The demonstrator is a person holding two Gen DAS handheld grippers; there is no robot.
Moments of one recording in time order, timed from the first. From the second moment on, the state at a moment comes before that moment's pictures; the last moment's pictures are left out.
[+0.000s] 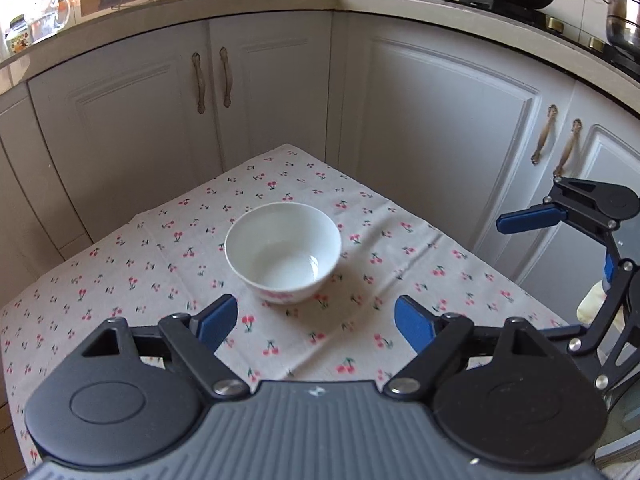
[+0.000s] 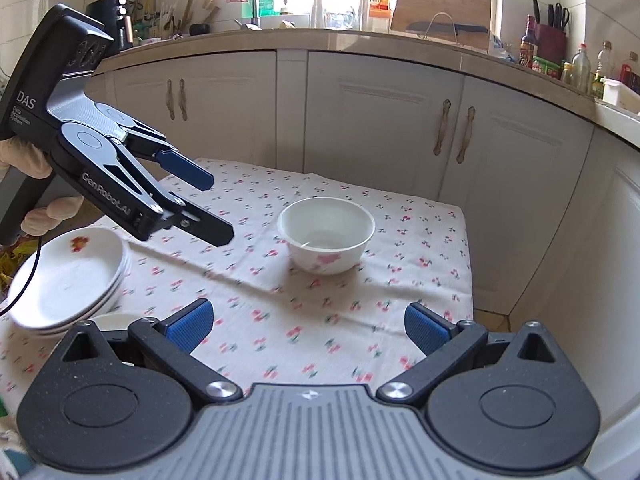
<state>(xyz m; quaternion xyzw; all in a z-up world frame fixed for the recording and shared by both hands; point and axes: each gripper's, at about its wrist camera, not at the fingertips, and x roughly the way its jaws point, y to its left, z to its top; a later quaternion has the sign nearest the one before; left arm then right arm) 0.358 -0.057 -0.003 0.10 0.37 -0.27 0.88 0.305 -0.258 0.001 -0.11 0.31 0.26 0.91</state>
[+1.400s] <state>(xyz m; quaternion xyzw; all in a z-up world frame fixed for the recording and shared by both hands) 0.490 -0.071 -0.067 0.05 0.43 -0.28 0.86 0.430 -0.204 -0.062 -0.17 0.34 0.31 0.87</state>
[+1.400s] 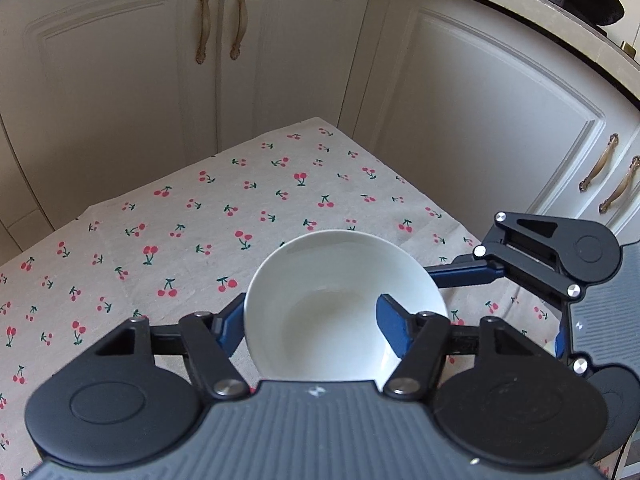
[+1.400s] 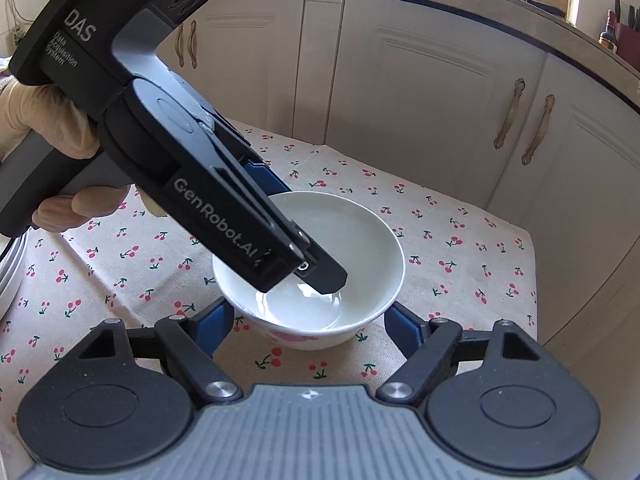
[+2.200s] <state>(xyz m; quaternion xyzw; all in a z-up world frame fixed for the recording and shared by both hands) 0.441 -0.079 -0.031 0.06 0.43 -0.29 0.85 0.381 -0.207 -0.027 -0.17 0.34 0.30 0.87</state>
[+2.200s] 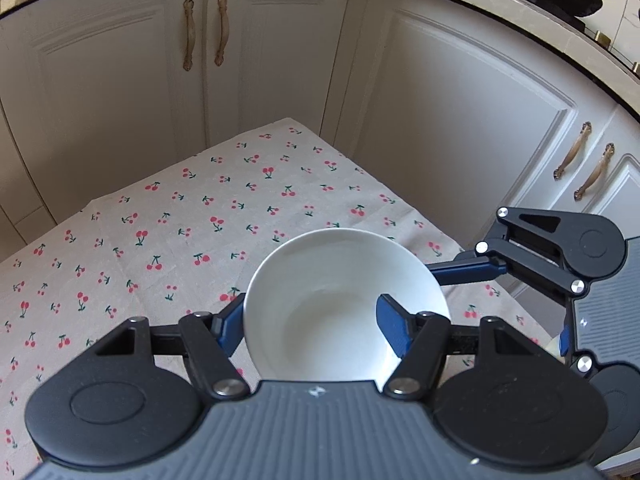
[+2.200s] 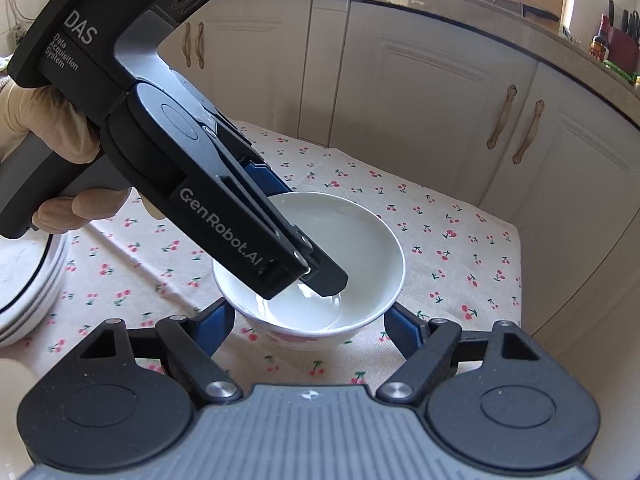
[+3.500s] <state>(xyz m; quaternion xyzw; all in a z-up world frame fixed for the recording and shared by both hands) 0.249 -0.061 0.020 0.04 0.39 -0.29 0.87 0.204 -0.202 0.021 -0.15 0.35 0.32 0.87</state>
